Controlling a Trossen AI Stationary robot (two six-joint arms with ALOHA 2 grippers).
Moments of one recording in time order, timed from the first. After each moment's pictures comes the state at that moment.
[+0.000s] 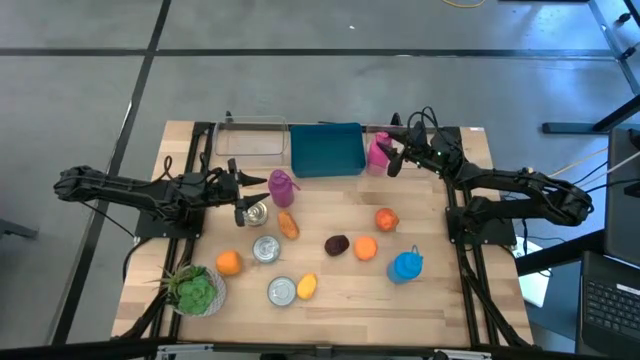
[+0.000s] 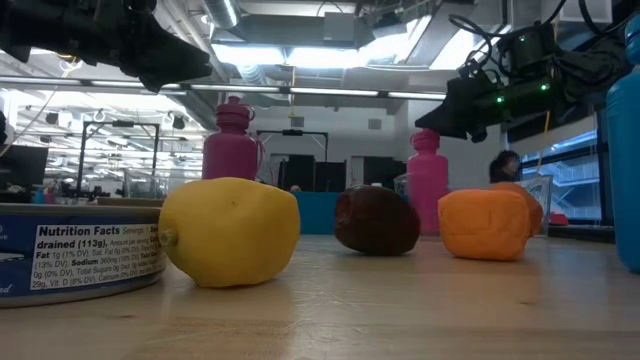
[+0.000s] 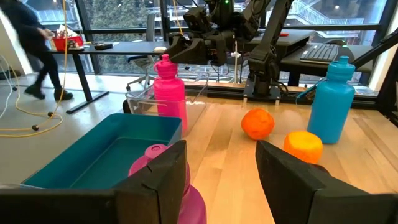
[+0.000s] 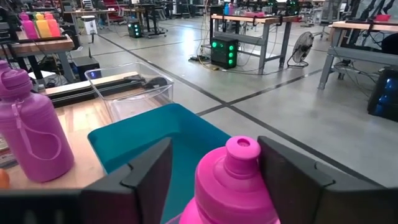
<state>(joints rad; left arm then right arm) 0.01 0.53 0.28 0.23 -0.31 0.00 -0.64 1.12 0.33 0.65 -0.10 0.02</state>
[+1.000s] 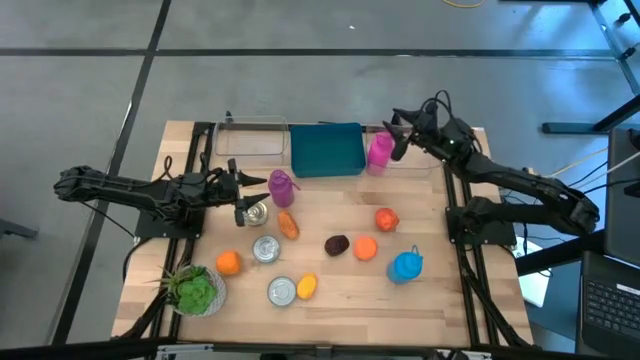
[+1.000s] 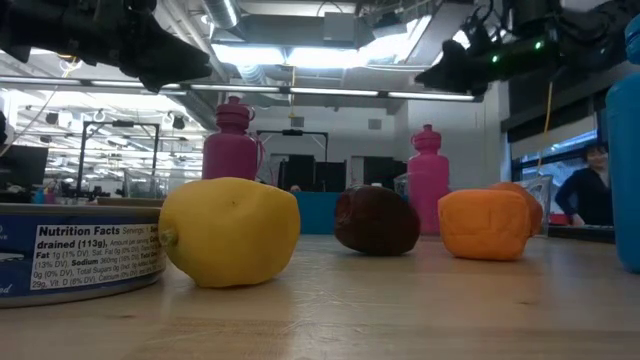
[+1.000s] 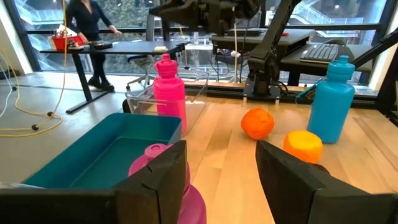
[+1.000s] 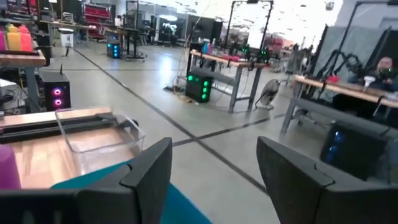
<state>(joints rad) 0.01 0.53 0.28 0.22 -0.31 -0.01 -0.65 0.97 0.54 0.45 -0.01 -0.14</state>
